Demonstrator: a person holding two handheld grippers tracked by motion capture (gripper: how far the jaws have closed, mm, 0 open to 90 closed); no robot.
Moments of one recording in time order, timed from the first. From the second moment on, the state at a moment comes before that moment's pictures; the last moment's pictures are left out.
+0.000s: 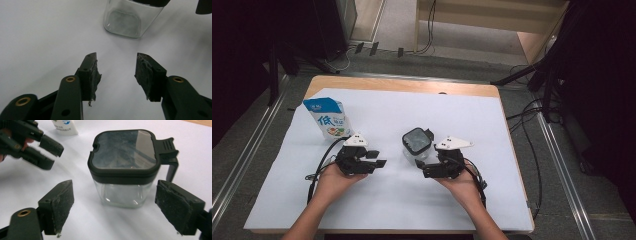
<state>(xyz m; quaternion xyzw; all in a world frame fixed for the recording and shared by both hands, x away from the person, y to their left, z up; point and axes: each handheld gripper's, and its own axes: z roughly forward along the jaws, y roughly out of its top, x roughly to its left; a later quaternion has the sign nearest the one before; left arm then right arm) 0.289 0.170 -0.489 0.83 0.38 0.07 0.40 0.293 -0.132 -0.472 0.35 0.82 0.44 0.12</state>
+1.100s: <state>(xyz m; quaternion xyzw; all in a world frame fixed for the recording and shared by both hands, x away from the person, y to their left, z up) 0.318 0.119 -0.489 0.83 0.36 0.06 0.42 0.344 -0.150 -0.494 0.37 0.80 0.45 0.11</state>
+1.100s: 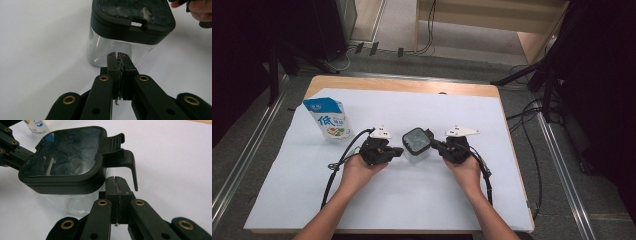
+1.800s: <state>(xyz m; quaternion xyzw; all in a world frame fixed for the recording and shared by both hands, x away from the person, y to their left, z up) 0.326 0.125 -0.494 0.83 0.36 0.05 0.42 0.330 -0.146 -0.493 0.37 0.81 0.45 0.11</state>
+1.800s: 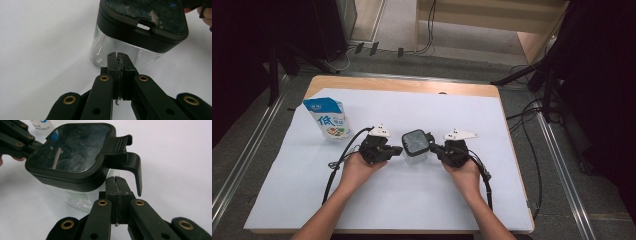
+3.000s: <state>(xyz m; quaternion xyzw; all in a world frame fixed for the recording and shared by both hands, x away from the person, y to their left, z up) 0.333 0.142 -0.458 0.85 0.28 0.03 0.45 0.314 -0.168 -0.481 0.37 0.80 0.46 0.10</state>
